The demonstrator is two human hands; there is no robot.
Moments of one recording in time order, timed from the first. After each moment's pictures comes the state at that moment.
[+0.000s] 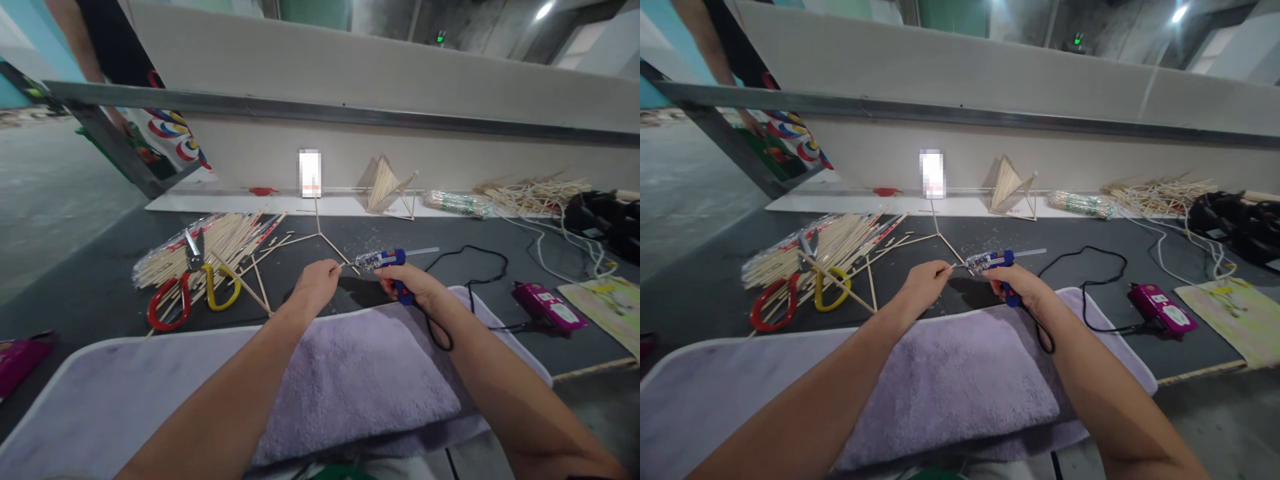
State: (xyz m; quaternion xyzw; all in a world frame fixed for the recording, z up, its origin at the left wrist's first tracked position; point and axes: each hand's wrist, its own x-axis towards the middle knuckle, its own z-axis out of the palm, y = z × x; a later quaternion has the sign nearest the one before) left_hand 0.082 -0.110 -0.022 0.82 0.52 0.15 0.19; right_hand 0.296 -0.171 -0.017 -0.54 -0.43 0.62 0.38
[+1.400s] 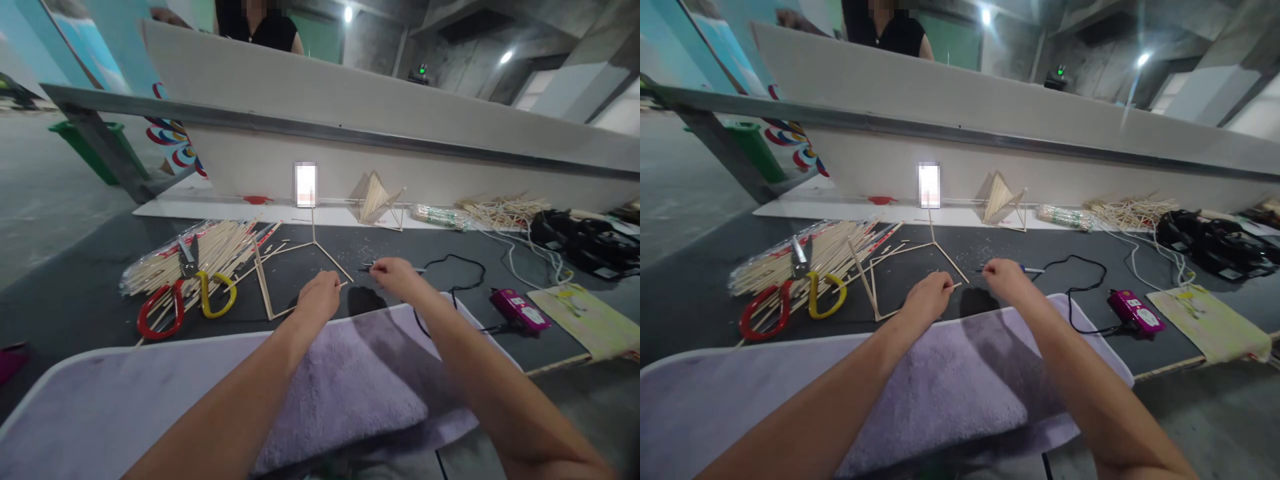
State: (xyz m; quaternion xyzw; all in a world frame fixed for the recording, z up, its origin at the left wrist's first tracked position) left_hand 0.088 -0.134 -0.019 0.83 0.52 0.14 0.16; right_hand 0.292 -0.156 0.005 -0.72 -0.63 0.19 0.24
